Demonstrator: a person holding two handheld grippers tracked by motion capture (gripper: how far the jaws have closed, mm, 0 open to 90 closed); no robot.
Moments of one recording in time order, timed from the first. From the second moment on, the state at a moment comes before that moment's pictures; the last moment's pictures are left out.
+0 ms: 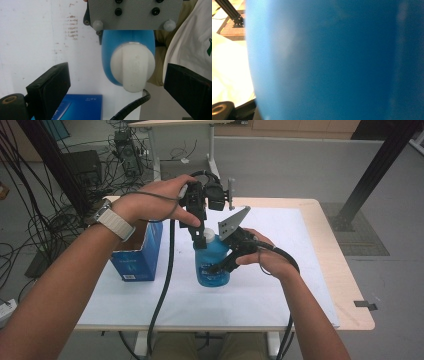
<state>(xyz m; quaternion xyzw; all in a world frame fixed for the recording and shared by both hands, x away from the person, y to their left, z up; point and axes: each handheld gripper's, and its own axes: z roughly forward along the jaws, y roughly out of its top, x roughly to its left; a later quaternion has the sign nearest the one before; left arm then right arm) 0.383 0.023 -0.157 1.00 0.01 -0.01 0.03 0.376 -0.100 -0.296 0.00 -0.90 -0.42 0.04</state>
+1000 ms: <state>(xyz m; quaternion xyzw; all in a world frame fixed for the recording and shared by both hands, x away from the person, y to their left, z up) 0.384 0.016 -0.174 1.00 0.01 -0.02 0.04 0.375 -0.097 -0.294 0.00 -0.90 -0.43 0.04</state>
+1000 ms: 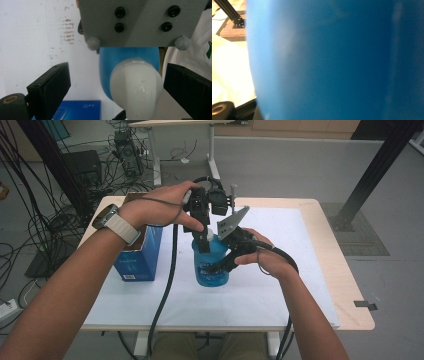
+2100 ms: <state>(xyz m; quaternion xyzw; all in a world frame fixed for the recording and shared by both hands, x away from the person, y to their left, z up) 0.386 0.016 -0.195 1.00 0.00 -0.05 0.05 0.375 -0.096 -0.290 0.01 -0.90 -0.44 0.03</state>
